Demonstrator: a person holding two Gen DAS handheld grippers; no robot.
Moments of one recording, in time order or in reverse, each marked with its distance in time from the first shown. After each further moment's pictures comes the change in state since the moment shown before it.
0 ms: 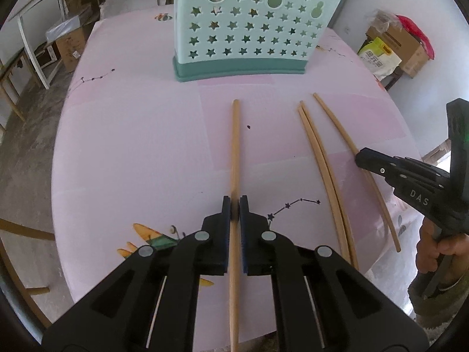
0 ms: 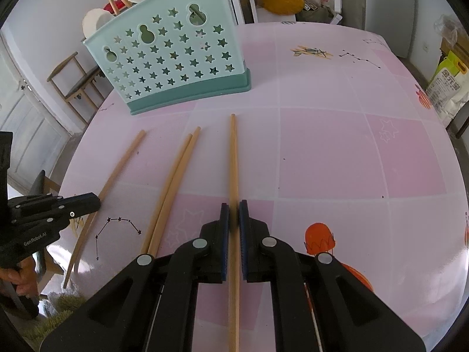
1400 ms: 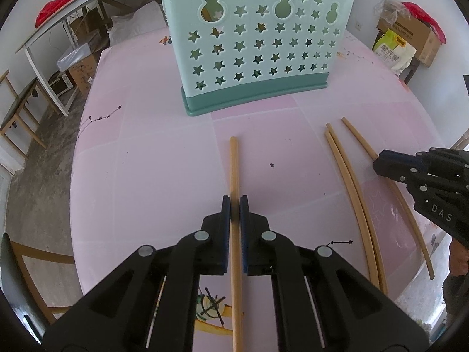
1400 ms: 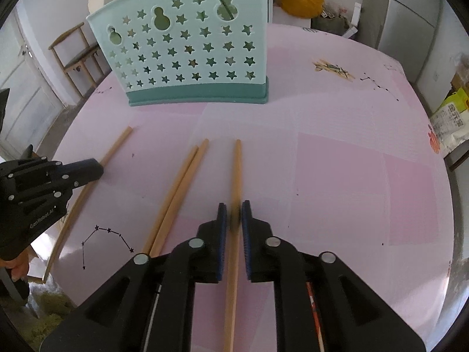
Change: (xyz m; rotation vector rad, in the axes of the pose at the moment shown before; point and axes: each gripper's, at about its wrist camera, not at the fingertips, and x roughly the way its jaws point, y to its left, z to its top) left arm 0.015 -0.004 0.027 0.081 -0.053 0.152; right arm 0.015 0.020 0.026 -0.146 0.051 -0.065
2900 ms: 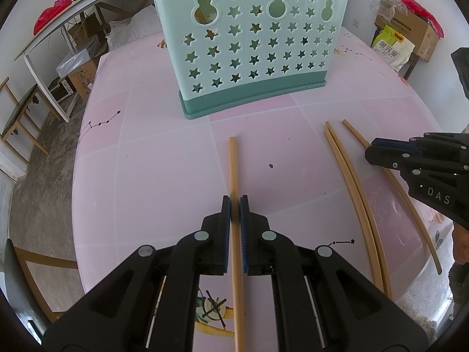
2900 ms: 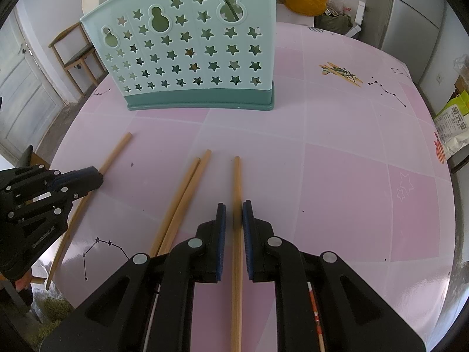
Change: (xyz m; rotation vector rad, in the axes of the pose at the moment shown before) left arm -0.002 -0.005 -0.001 0.023 -0.004 0.013; right arm 0.007 0.005 0.015 -0.006 0.017 0.002
